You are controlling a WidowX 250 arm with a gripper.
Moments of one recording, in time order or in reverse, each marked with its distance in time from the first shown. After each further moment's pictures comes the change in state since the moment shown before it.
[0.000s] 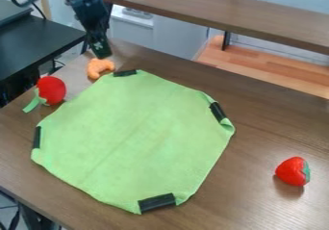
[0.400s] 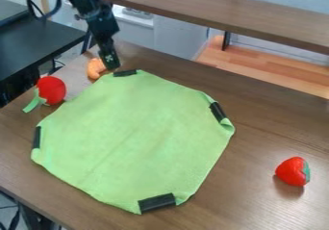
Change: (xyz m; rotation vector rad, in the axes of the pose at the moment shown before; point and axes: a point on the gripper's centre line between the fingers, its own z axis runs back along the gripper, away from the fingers) arm 0.003 0.002 -0.035 -0.013 0.049 0.003
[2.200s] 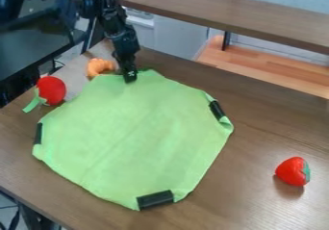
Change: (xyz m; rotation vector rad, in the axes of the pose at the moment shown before) arm 0.014 0.016 -0.064 -0.023 0.076 0.058
